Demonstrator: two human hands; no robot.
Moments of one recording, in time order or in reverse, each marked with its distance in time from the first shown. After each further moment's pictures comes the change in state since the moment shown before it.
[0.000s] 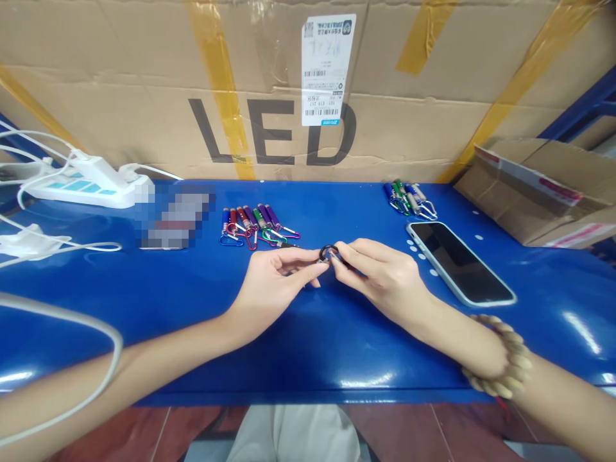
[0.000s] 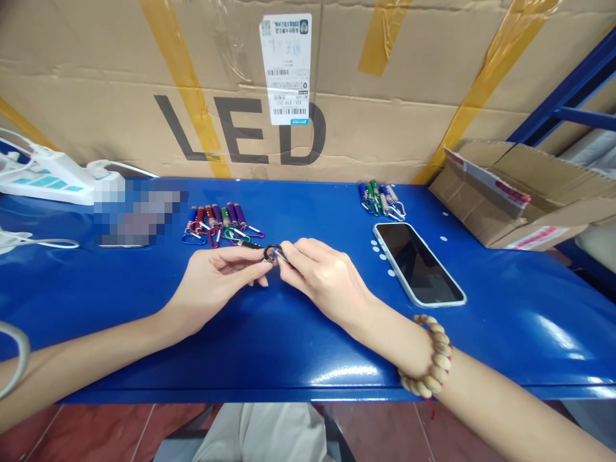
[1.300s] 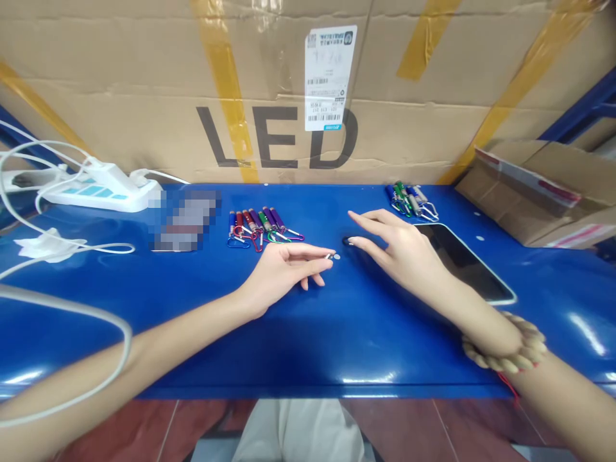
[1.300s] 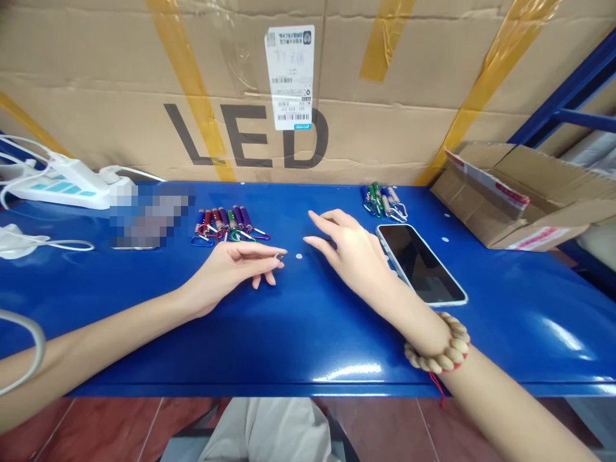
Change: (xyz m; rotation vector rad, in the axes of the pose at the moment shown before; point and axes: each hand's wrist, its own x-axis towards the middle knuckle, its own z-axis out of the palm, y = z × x) left_hand 0.015 0.003 -0.010 0.015 -0.195 -0.193; right_hand 0.011 0.031 -0.013 -0.010 -0.222 0.391
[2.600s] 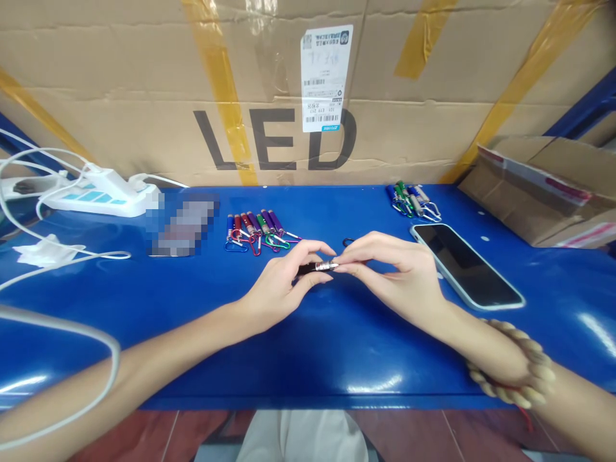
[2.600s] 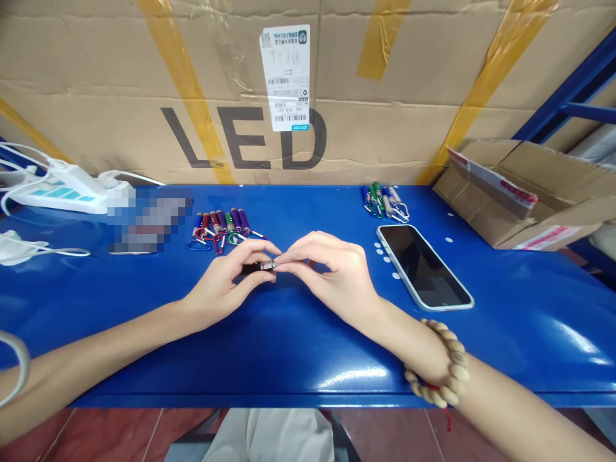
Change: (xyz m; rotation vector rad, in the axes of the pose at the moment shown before) left_hand -0.004 -0.006 -0.004 0.591 -0.077 0.401; right_hand -0.009 -0.033 -0.002 0.418 0.225 -0.222
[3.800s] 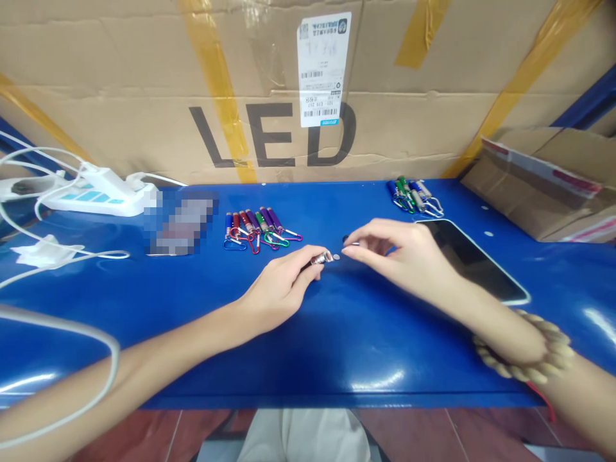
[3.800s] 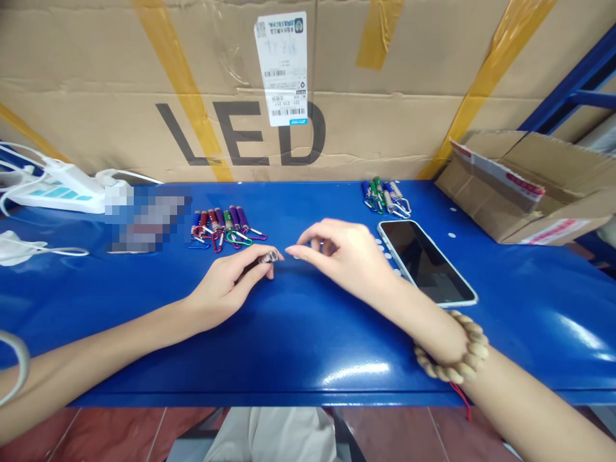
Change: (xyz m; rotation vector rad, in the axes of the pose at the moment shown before) left_hand -0.001 -0.002 0.003 0.164 -0.014 -0.010; right_hand 0.002 0.025 -0.014 -0.180 -0.246 0.242
